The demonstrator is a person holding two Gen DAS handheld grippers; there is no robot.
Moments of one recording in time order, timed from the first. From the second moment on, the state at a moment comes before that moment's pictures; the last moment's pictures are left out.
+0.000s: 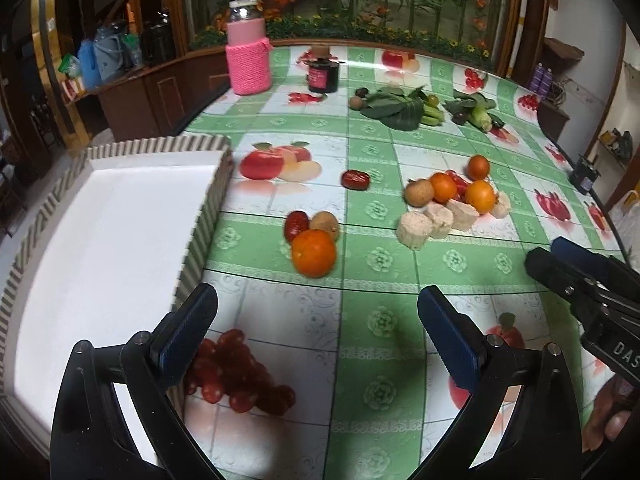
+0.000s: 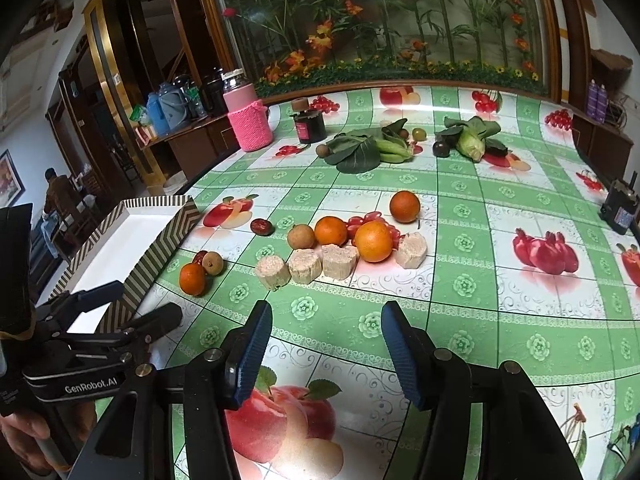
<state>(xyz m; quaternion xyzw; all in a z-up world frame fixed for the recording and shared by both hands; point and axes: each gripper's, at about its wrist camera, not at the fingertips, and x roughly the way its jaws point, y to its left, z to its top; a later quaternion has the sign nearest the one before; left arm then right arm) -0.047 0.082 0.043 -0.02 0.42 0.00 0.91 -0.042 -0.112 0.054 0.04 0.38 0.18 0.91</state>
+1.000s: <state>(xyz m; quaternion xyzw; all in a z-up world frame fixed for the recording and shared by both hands) -0.021 0.091 0.022 -0.04 0.45 0.01 0.89 0.038 -0.094 0.017 0.00 0.45 0.20 0.87</state>
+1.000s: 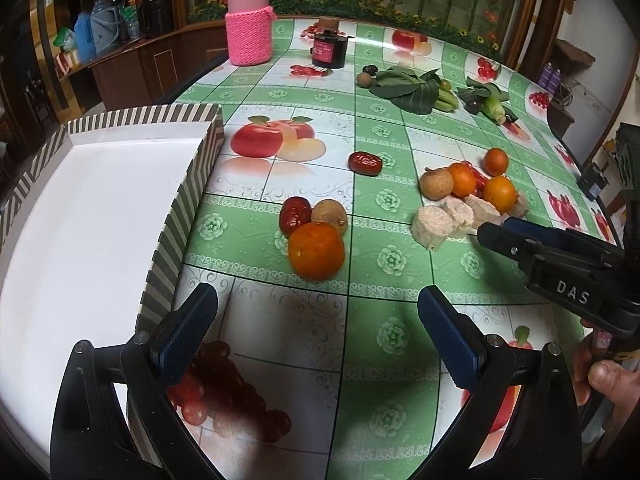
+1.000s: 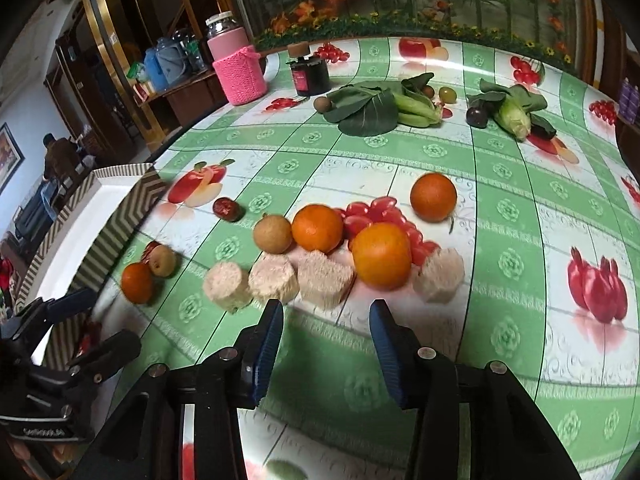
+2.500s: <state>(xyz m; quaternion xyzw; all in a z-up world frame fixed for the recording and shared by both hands) -0.068 0.130 0.066 -0.05 0.42 0.00 0.91 -0.029 -0.060 0.062 0.05 0.40 0.29 0.87</state>
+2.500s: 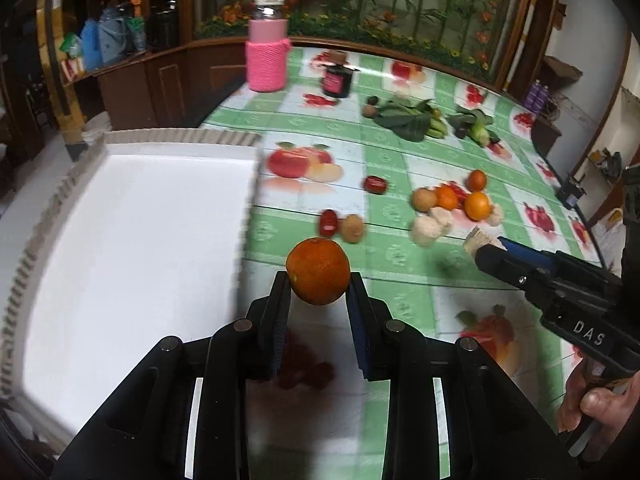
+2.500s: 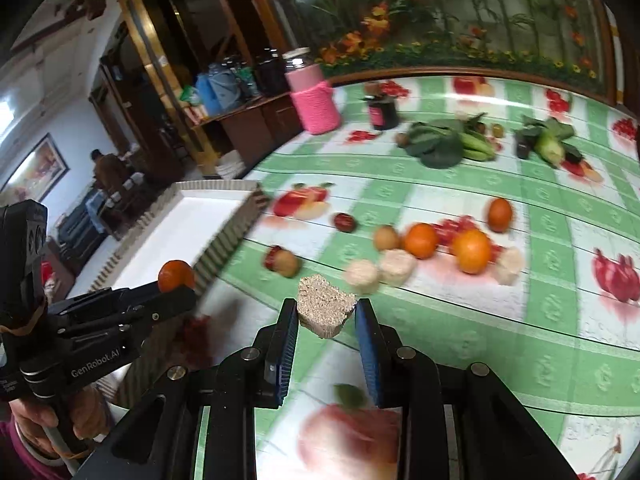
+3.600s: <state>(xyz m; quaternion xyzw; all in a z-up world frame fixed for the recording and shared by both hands) -0.077 0.277 0.048 -0.08 0.45 0.15 0.88 0.011 0.164 0.039 -0.09 0.44 0.42 0.79</state>
